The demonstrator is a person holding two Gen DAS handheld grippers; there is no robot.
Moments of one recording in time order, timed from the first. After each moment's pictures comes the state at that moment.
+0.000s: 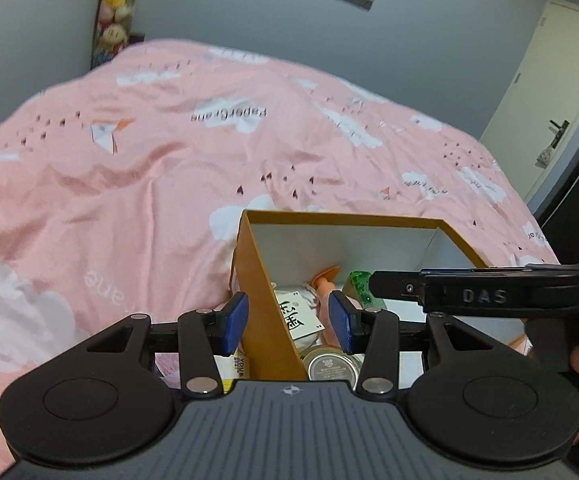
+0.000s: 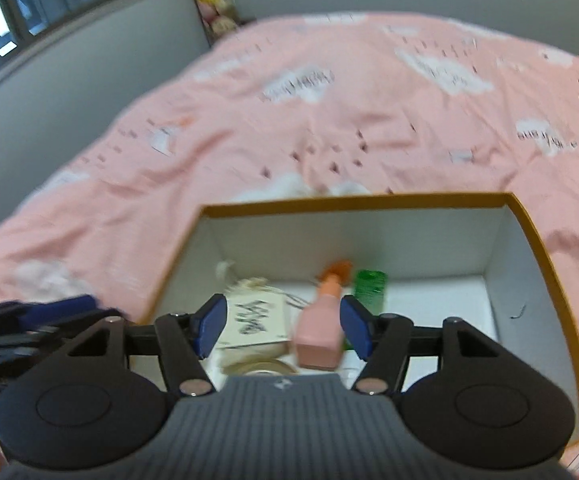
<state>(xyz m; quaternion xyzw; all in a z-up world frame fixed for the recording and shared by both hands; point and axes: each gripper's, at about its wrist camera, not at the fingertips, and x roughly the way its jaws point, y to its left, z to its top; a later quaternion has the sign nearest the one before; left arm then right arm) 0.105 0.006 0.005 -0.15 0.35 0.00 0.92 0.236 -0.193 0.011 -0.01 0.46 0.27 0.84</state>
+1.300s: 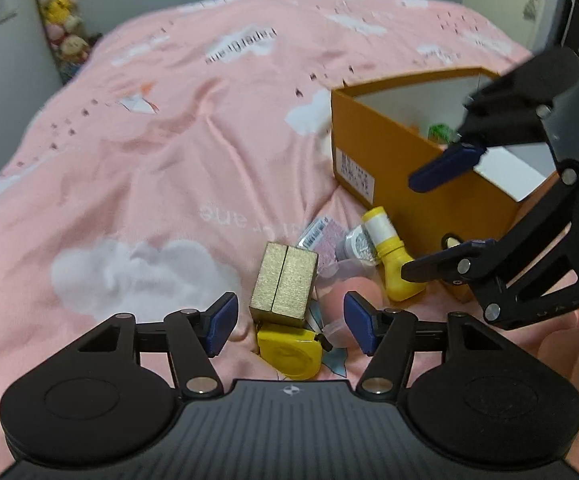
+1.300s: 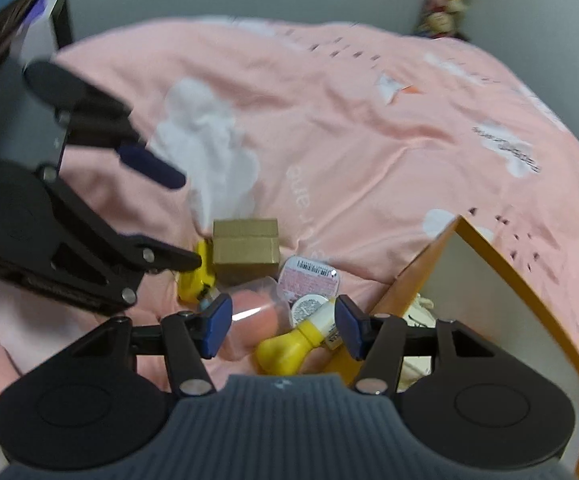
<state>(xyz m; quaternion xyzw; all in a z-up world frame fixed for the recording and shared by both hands) 0.071 0.086 -0.040 0.03 0.47 -0.05 0.88 0.144 -0.046 -0.008 -0.32 0.41 0.47 0.72</state>
